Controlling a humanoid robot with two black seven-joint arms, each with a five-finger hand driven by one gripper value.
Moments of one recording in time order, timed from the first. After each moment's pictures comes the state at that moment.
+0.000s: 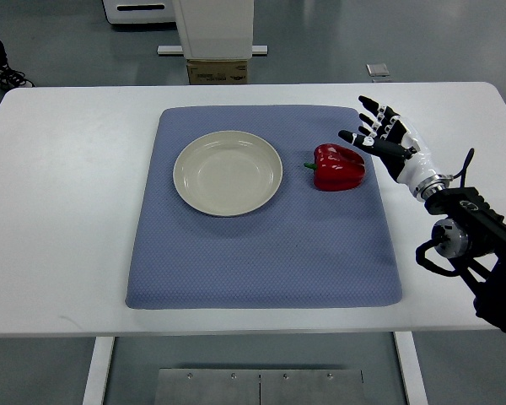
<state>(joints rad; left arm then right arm) 0.00 0.00 -0.22 -0.22 0.00 0.06 -0.05 0.66 -0.21 0.80 0.85 -0.56 0.04 0.32</state>
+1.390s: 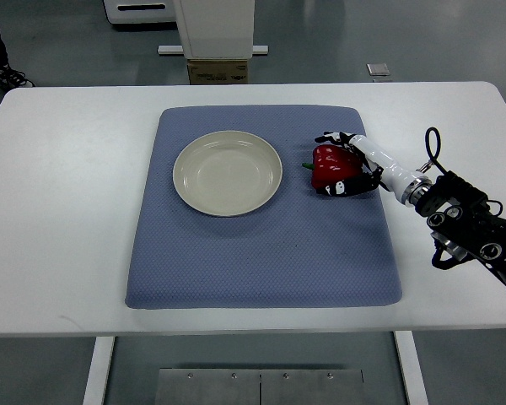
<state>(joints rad) 0.00 0.00 -0.22 -0.22 0.00 0.06 -0.05 0.85 -0.26 0.32 0.75 -0.89 -0.04 0.37</state>
